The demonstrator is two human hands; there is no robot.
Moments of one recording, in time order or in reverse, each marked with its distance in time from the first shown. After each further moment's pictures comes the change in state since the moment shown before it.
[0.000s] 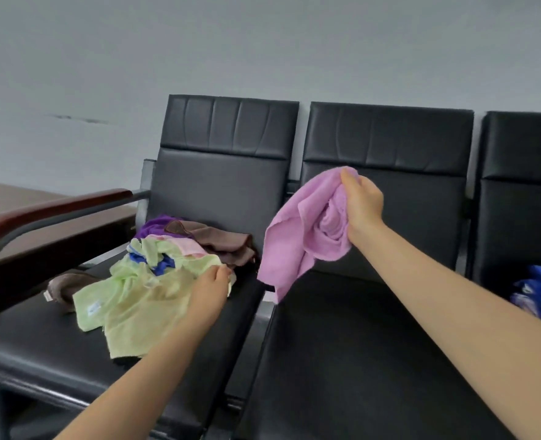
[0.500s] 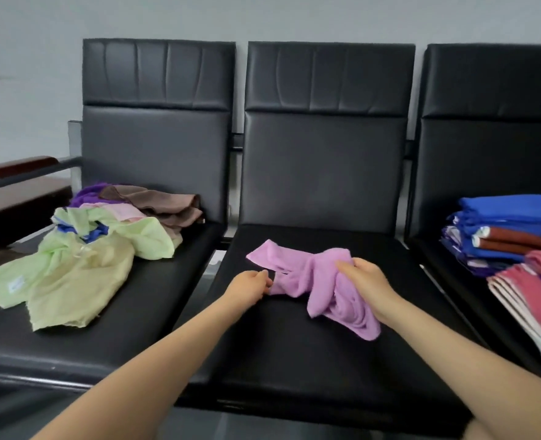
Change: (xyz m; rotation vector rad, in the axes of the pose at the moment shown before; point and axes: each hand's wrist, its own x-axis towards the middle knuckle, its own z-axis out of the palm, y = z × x) left_hand -0.092 0.026 0.143 0.128 -0.518 -0.187; right_hand -0.065 0.120 -0.204 -0.473 -0.217 0.422
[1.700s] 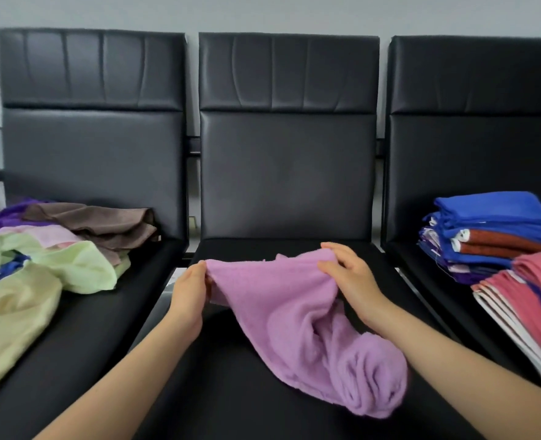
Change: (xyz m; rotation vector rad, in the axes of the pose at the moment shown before) left_hand 0.049 0.013 -0.003 -0.554 0.257 0.009; right_hand 0.065 0.020 -0.023 0.096 0.070 -0.342
